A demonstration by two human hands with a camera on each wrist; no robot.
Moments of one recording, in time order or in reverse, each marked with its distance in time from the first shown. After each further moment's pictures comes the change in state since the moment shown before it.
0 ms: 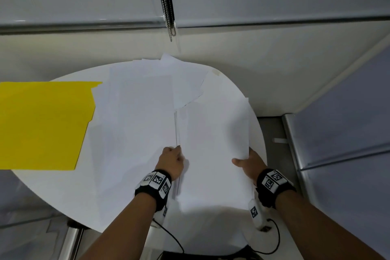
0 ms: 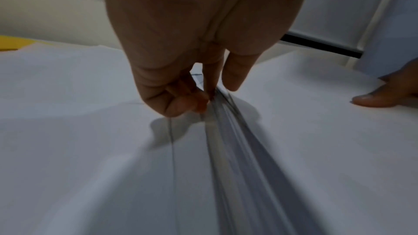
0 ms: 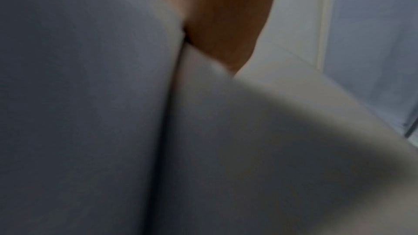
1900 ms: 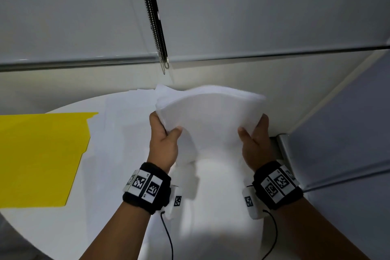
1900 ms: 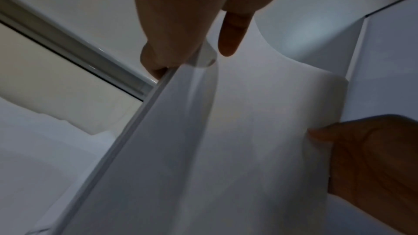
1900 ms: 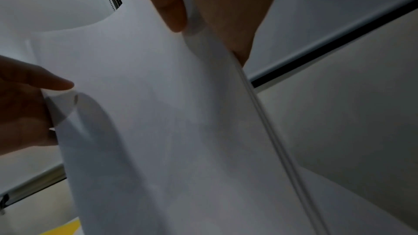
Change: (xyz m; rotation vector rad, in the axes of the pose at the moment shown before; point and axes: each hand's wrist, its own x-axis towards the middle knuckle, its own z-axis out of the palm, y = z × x) left_hand -0.020 0.142 -0.115 -0.974 0.392 0.327; right_hand -0.028 -0.151 -0.023 0.162 0.305 -0.712
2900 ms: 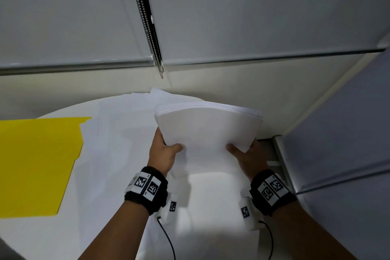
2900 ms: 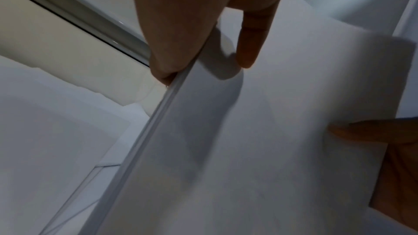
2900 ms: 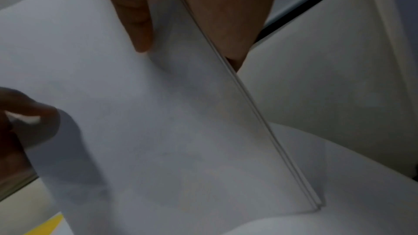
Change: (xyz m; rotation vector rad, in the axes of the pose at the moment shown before) left_hand 0.017 -0.040 0.000 0.072 -0.027 -0.212; right_hand -0.002 0.035 -0.007 0.024 0.004 0.237
